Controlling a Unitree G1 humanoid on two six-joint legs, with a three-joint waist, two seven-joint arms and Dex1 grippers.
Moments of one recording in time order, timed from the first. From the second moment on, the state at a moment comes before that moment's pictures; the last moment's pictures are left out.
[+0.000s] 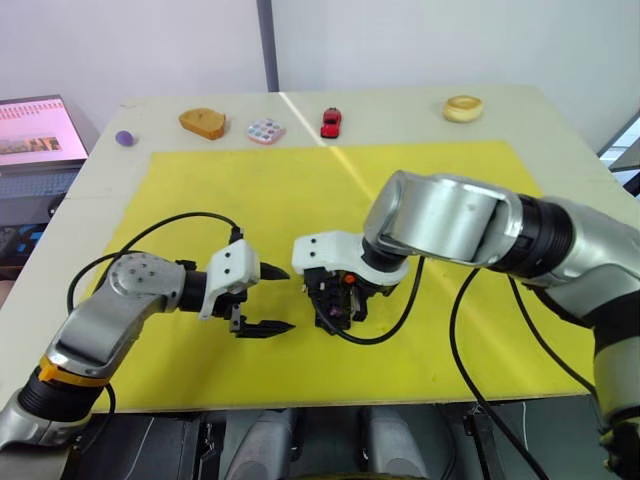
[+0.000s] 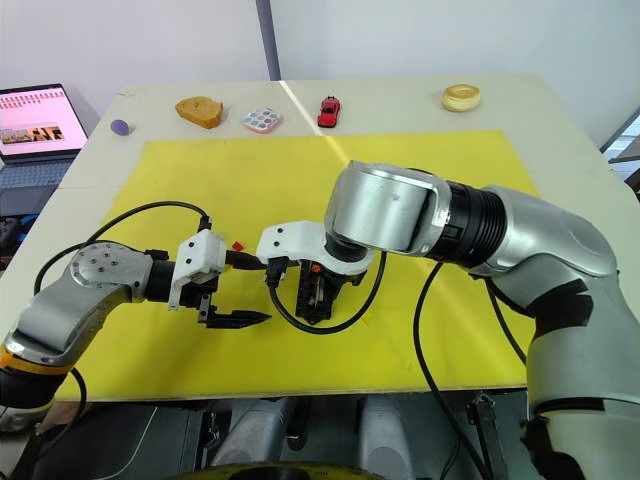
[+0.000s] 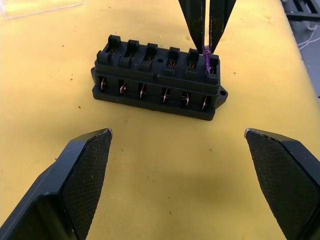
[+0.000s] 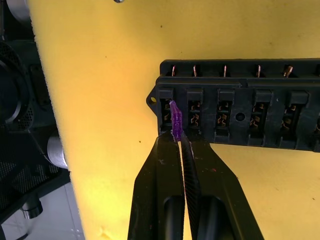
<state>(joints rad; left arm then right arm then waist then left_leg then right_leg) -0.33 0.82 -0.16 -0.36 -0.42 0.50 -1.14 -1.49 -0.64 1.01 -0.28 0.60 1.55 1.06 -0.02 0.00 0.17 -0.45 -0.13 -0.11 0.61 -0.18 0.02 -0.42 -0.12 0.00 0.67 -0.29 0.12</state>
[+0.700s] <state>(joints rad) -0.35 0.80 -0.16 -0.33 -0.40 0.49 -1.12 -1.53 -0.64 1.06 -0.29 0.58 1.50 1.09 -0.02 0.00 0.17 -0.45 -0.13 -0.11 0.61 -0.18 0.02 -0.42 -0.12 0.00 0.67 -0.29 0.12</state>
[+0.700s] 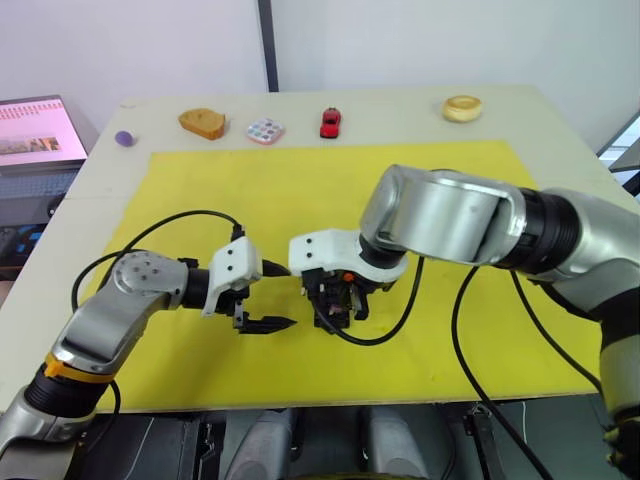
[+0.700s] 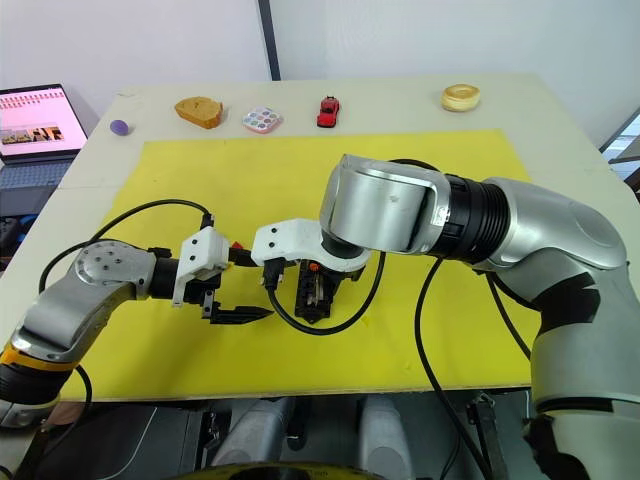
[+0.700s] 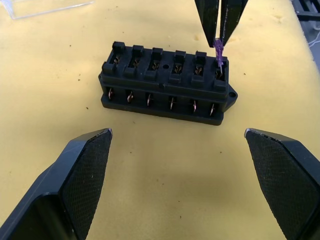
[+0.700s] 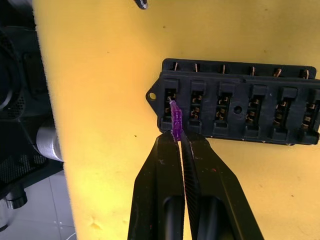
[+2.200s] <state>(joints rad) -0.33 0.78 -0.17 -0.34 -0.40 0.49 -1.08 -1.54 -0.59 1.06 -0.27 0.65 1.61 0.97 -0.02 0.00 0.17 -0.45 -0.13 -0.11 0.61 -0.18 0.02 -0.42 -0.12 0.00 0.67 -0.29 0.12</state>
